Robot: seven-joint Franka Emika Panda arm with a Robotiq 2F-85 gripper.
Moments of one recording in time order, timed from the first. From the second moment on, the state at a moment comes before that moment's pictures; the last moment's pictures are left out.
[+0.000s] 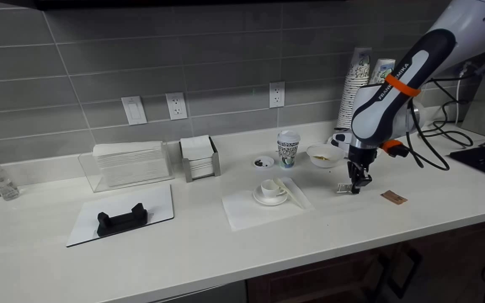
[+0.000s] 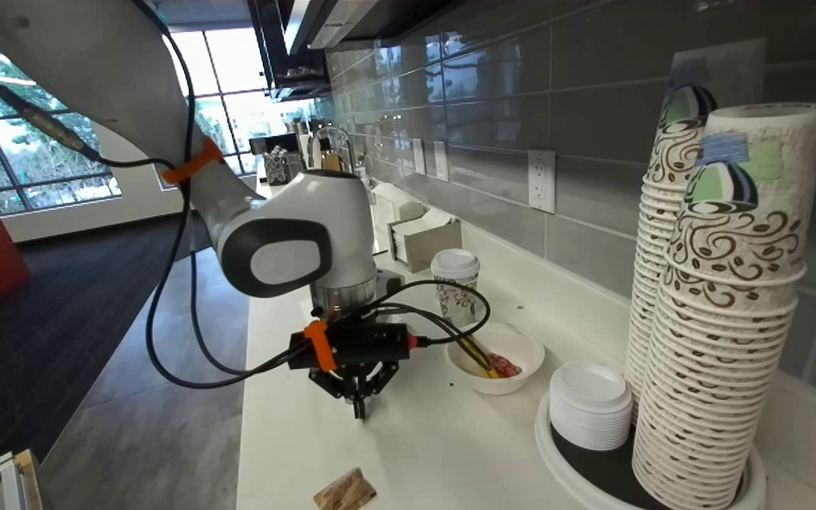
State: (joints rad) arm -0.27 0.30 -0.04 -2.43 0.01 2.68 -1.11
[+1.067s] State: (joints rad) arm -0.30 0.14 -0.08 -2.36 0.45 2.76 -0.79
